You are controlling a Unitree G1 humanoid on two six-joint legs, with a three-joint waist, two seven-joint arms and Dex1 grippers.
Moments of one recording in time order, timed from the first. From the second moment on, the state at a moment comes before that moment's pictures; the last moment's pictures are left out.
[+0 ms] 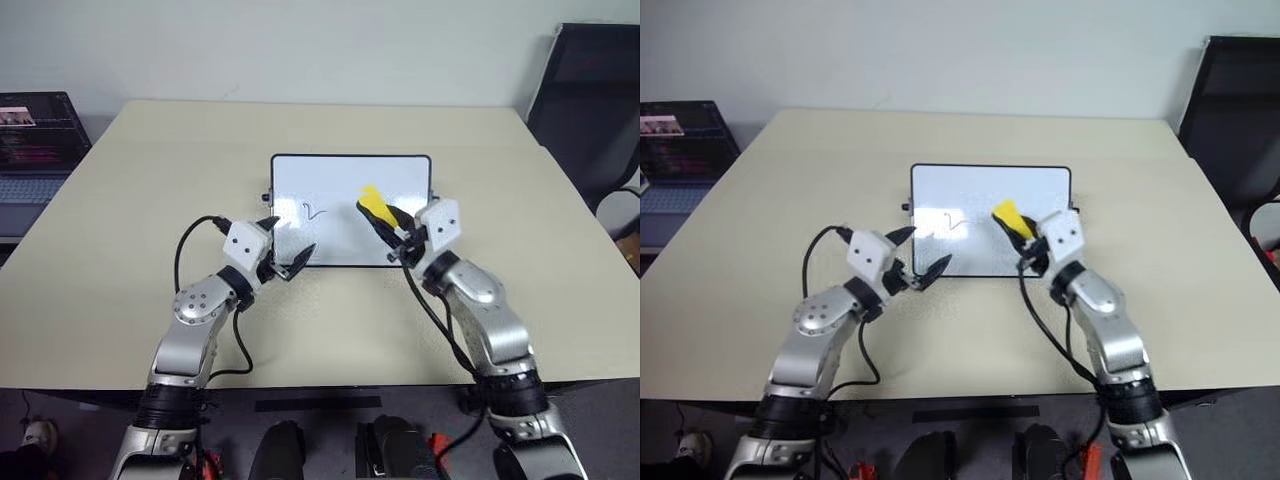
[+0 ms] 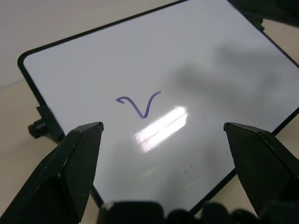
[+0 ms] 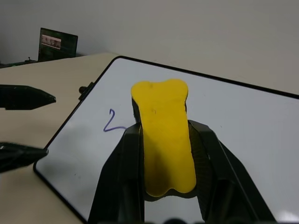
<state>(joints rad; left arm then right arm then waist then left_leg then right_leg) -0.28 0.39 0.01 -0.03 -0.14 0.11 -0.56 -0.33 -0.23 0.08 -0.19 0.16 0.28 0.45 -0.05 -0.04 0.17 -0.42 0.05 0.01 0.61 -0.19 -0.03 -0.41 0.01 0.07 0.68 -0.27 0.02</state>
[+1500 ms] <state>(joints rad) -0.25 0.41 0.05 -0.03 -0.11 0.10 -0.50 -0.86 0.02 0.26 0.66 -0.18 0.00 0.24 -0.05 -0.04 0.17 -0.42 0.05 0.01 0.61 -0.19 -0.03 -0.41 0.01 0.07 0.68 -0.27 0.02</state>
